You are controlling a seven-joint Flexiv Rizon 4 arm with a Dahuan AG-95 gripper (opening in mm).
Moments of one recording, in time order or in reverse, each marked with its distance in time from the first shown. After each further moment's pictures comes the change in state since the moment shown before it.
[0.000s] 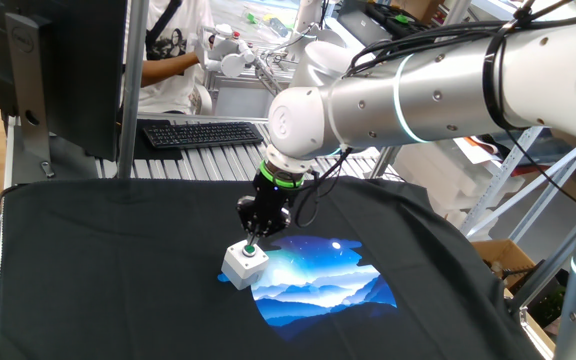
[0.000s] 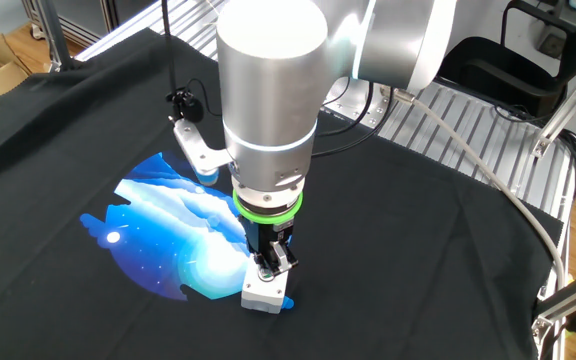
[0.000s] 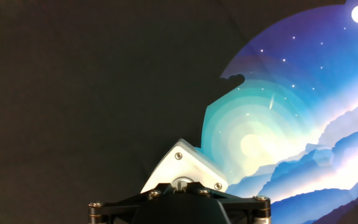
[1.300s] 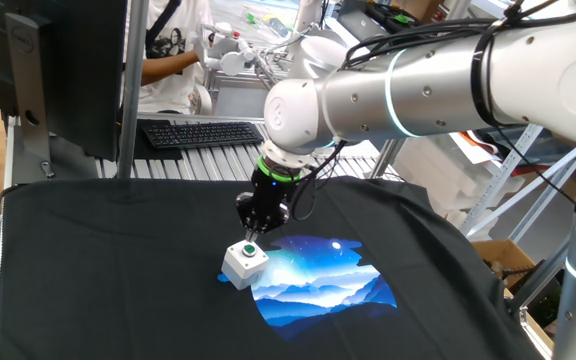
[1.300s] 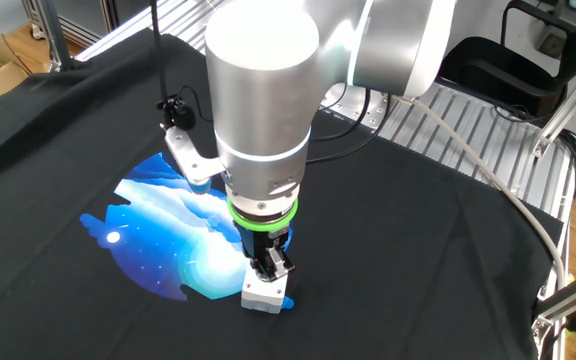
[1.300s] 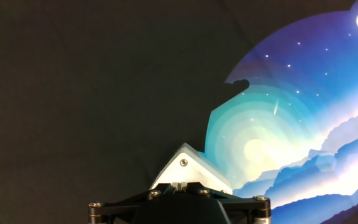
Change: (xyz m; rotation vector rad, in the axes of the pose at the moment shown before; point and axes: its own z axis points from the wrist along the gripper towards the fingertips) arm -0.005 0.004 -0.002 0.008 0.014 -0.005
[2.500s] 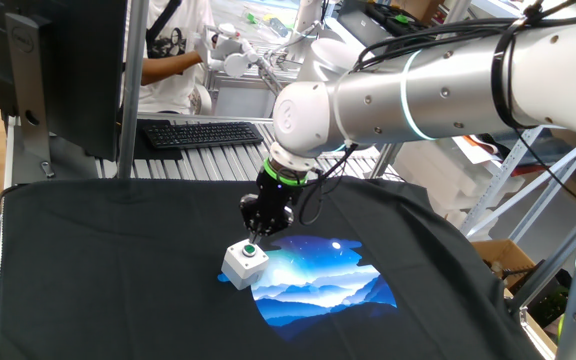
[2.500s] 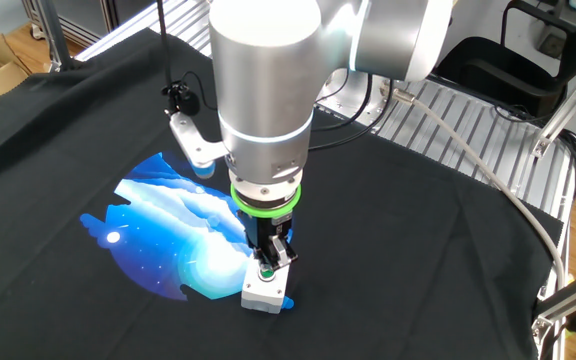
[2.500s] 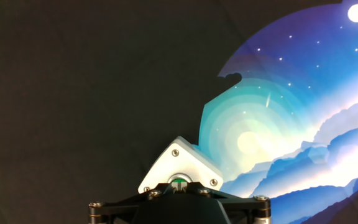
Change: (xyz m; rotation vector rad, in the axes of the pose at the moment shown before) arm 0.010 -0.010 -0.005 -0.017 -0.010 0.007
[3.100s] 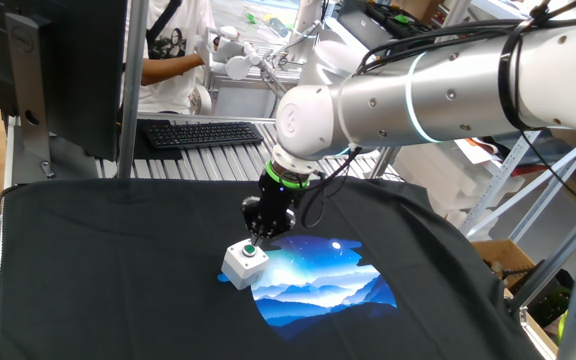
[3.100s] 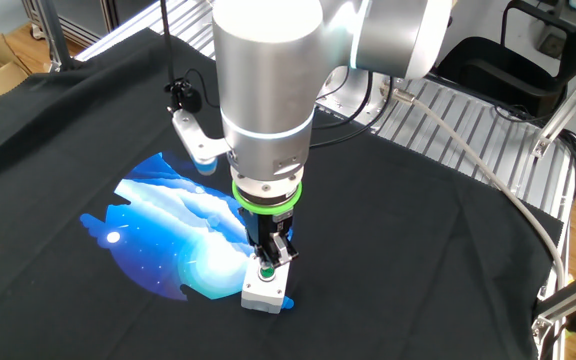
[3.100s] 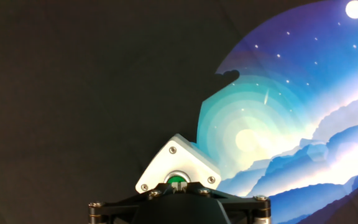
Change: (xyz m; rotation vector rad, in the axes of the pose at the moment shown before) arm 0.001 0.000 0.002 -0.006 0.001 0.002
